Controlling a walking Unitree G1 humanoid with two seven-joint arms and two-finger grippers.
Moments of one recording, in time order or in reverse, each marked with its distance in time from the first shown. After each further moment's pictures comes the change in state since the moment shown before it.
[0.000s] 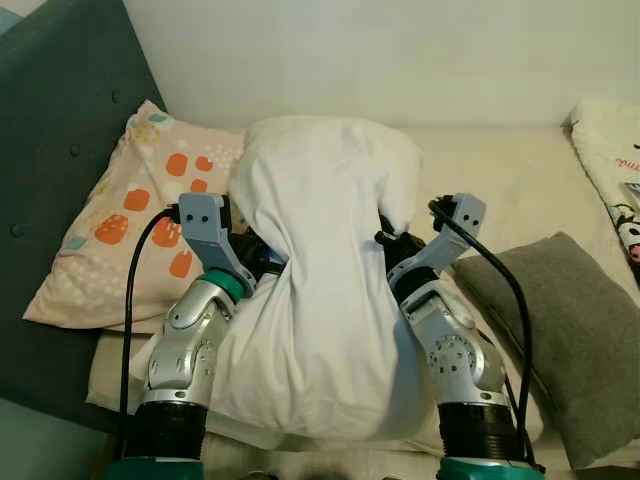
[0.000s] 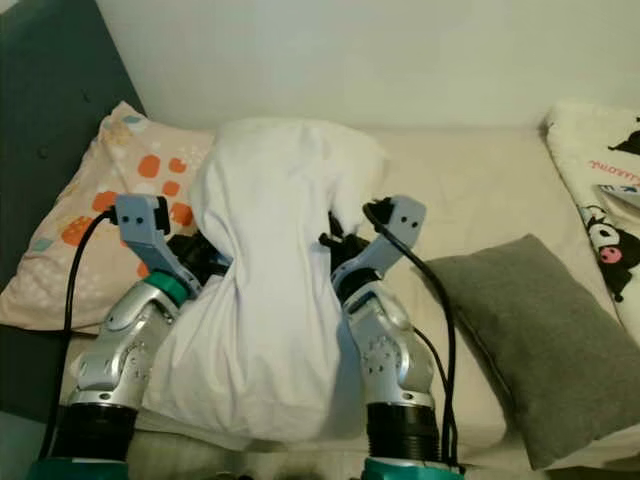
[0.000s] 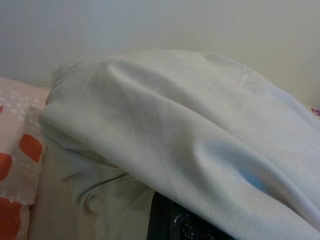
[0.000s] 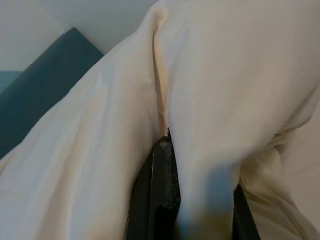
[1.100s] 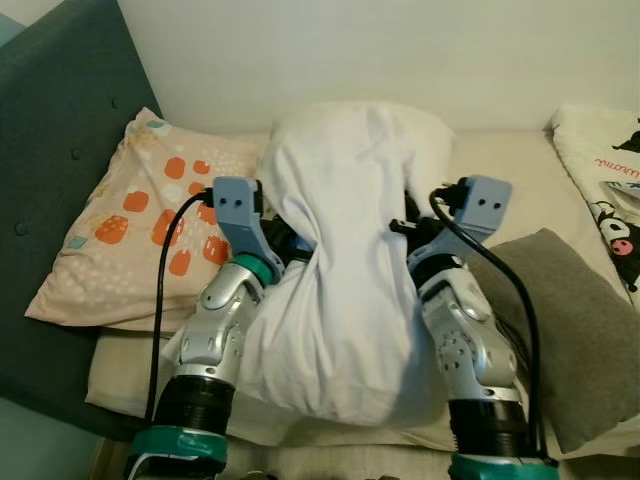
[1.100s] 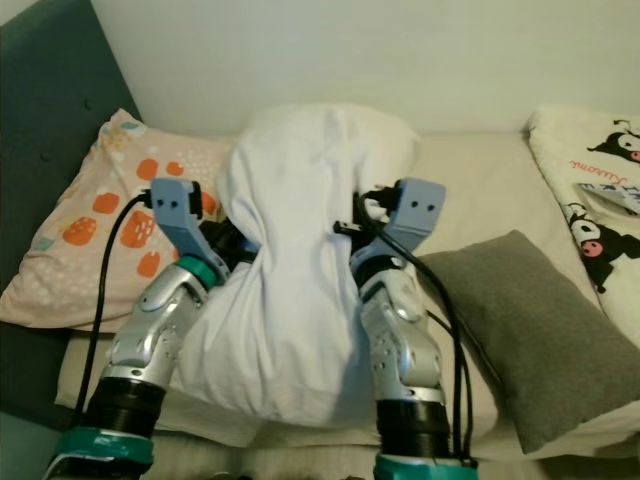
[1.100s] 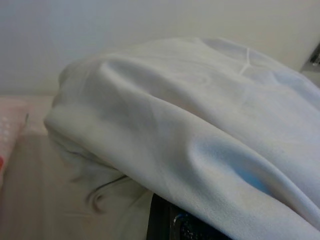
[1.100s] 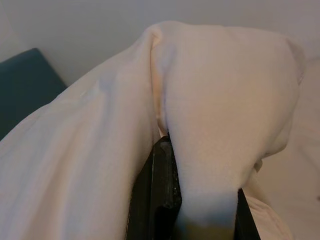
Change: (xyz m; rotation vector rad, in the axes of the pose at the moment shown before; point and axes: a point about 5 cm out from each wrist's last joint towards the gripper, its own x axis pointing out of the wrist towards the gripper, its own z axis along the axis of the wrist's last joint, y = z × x) left arm 0.030 -0.028 -0.005 0.005 0.017 -0.055; right arm -0.009 -0.009 0.030 -0.255 -0.159 -0.122
